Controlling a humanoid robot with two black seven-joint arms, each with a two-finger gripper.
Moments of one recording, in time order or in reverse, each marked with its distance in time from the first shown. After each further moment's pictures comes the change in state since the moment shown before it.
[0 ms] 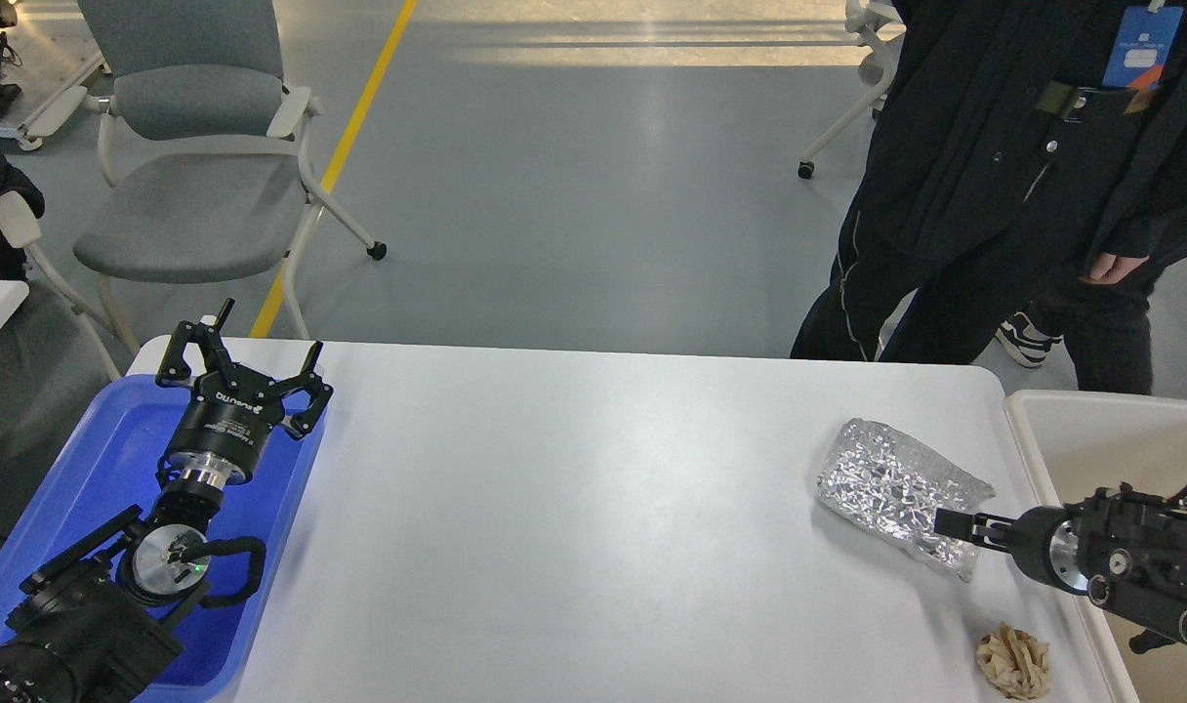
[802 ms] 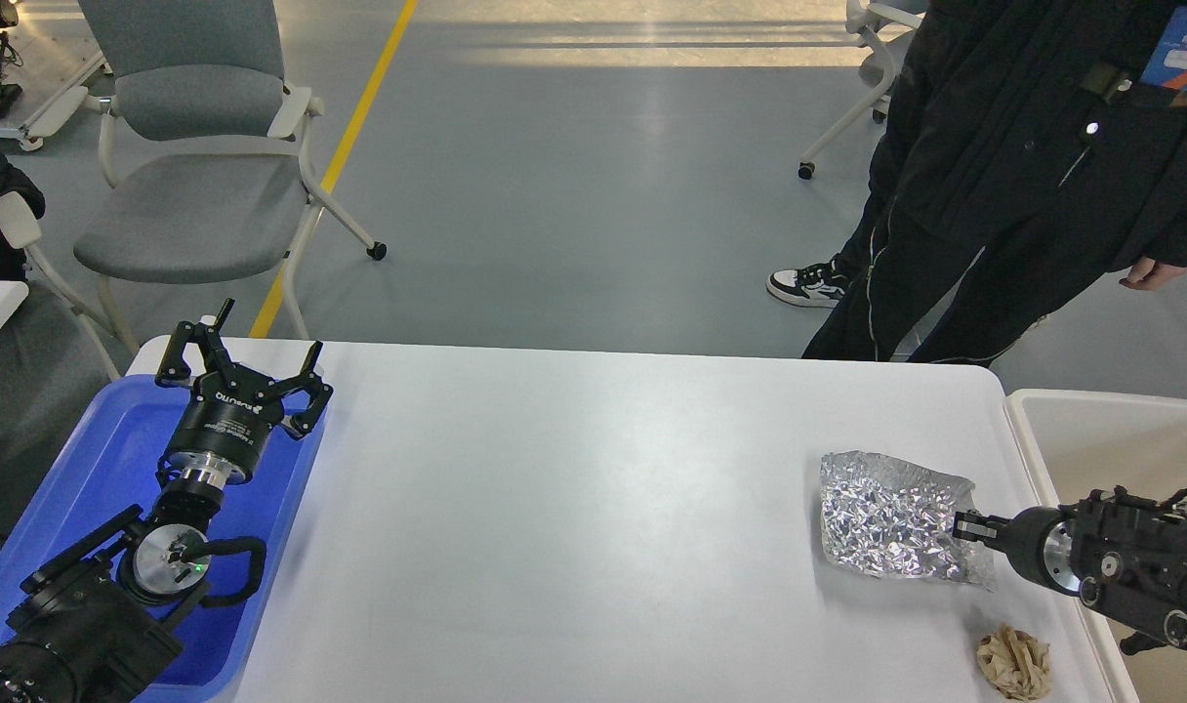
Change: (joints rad) left arm 0.000 0.000 0.000 0.000 0.001 0.000 0.000; right arm -0.009 0.024 -0.003 -0.038 0.026 -0.009 0.026
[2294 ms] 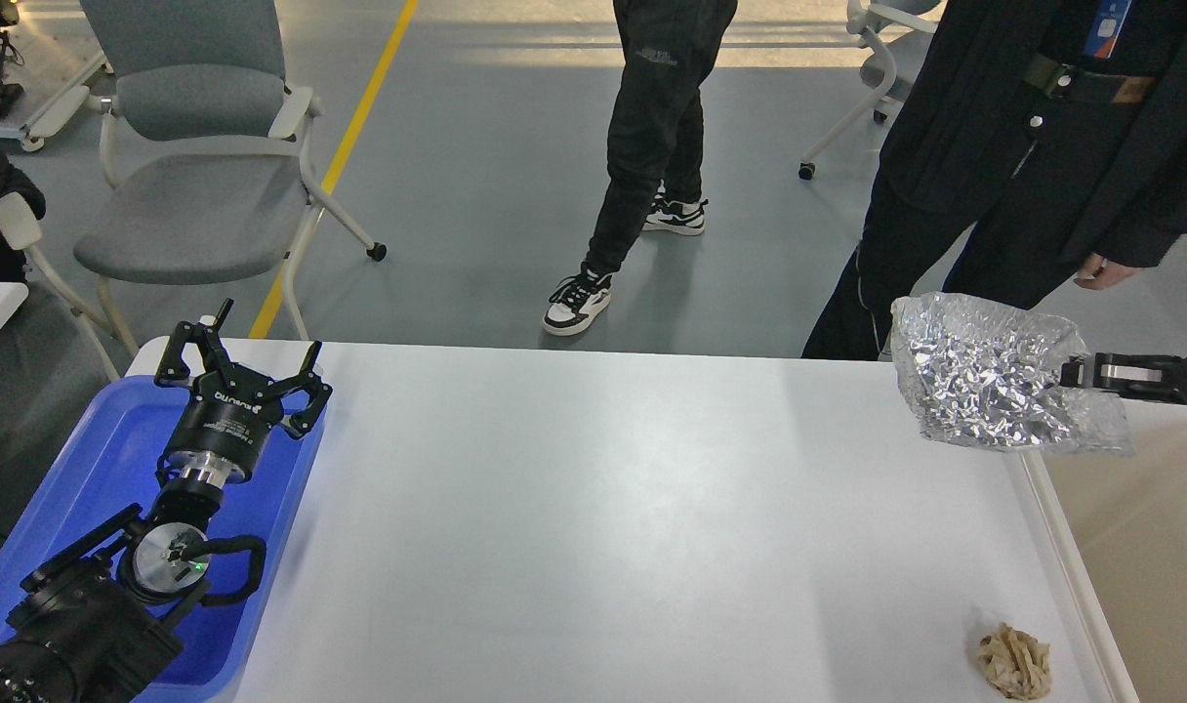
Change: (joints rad) left arm -0.001 0.000 0.000 0.000 0.000 0.000 0.000; right arm 0.618 -0.673 -0.015 0.694 -0.125 0.371 -0.004
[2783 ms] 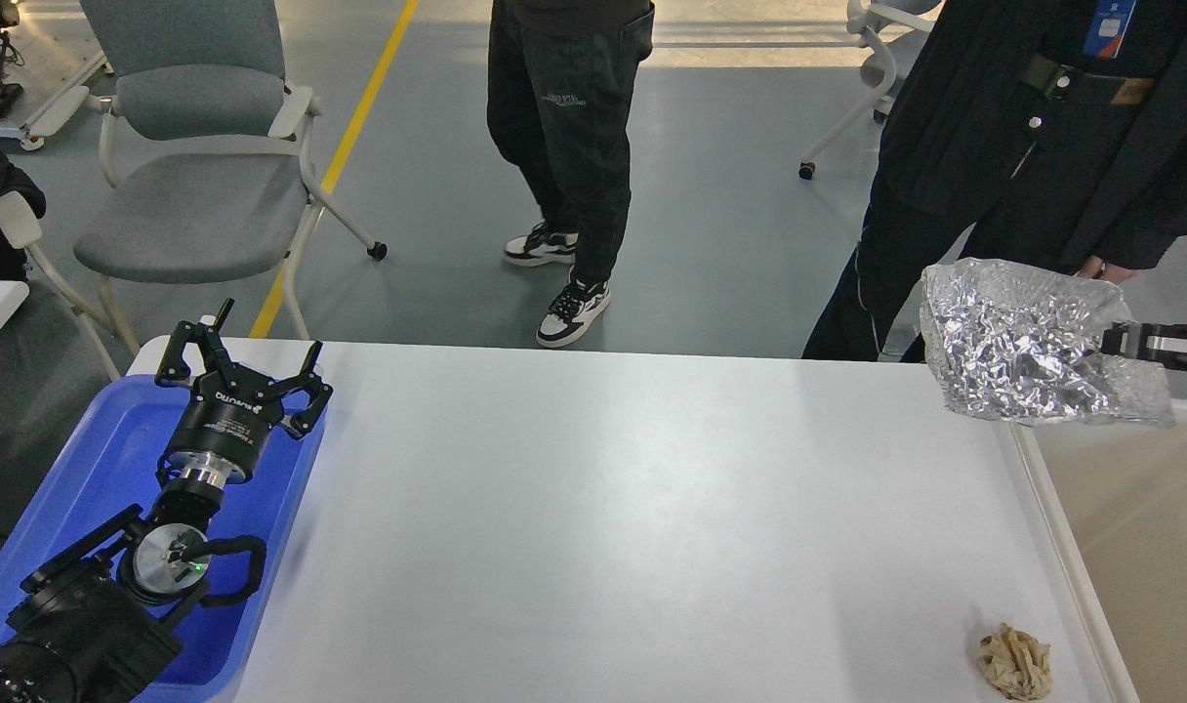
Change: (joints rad) left arm 0.000 0.000 0.000 0.000 0.000 0.000 0.000; right arm -0.006 -0.049 0.011 -0.005 0.015 -0.065 0.003
